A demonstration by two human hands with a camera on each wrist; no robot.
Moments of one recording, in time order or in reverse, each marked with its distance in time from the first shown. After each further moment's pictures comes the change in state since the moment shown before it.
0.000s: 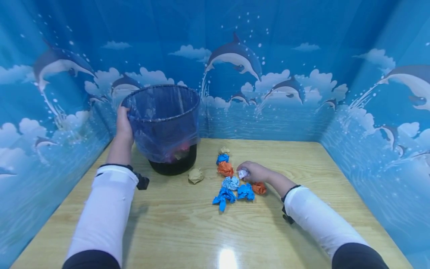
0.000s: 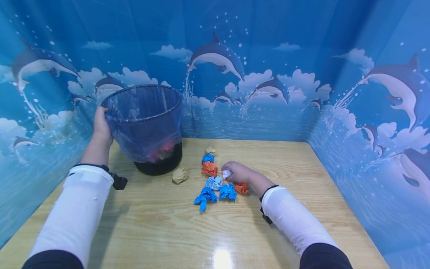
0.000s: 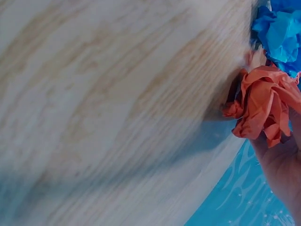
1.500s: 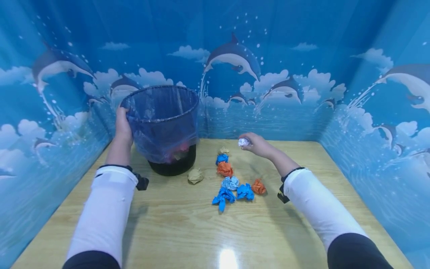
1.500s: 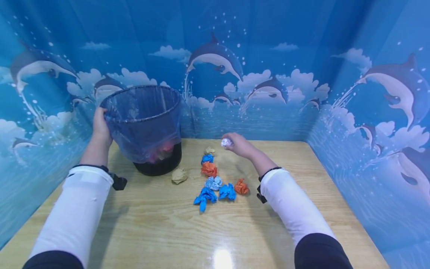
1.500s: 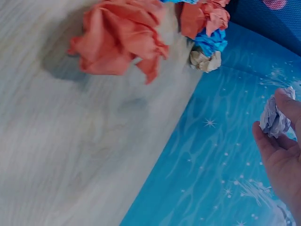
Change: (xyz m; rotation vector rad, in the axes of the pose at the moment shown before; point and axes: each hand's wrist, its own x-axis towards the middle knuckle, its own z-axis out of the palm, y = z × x) left_hand -0.002 0.001 0.000 0.024 0.002 -0.015; right_hand 0.020 -0.017 -0.080 0.111 0.231 0.079
